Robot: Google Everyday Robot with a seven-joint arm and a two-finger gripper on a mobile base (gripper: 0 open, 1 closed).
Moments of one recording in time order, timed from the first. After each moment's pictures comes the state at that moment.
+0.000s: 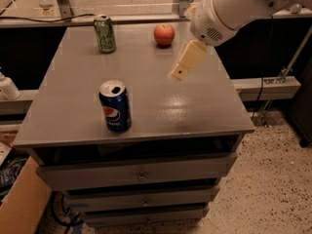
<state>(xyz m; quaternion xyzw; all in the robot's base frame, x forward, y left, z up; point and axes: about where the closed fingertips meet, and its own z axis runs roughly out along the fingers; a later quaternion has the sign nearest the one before) 0.596 -0.064 0.961 -0.60 0.71 0.06 0.37</state>
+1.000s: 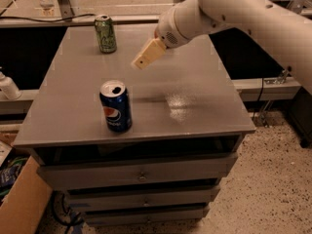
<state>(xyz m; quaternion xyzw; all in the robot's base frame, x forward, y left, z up) 0.687 0.011 0.927 -0.53 0.72 0.11 0.44</state>
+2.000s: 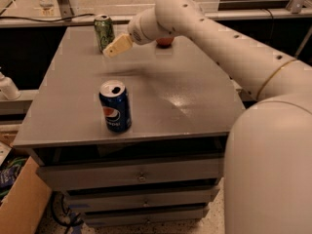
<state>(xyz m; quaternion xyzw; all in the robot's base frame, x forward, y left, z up) 0.802 0.099 0.890 -0.45 0.73 0.16 0.49</state>
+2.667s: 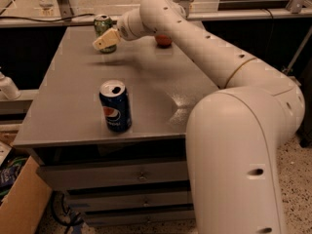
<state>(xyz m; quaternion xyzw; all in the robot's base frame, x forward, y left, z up) 0.856 0.135 0.882 -0.41 0.74 0.18 0.50</state>
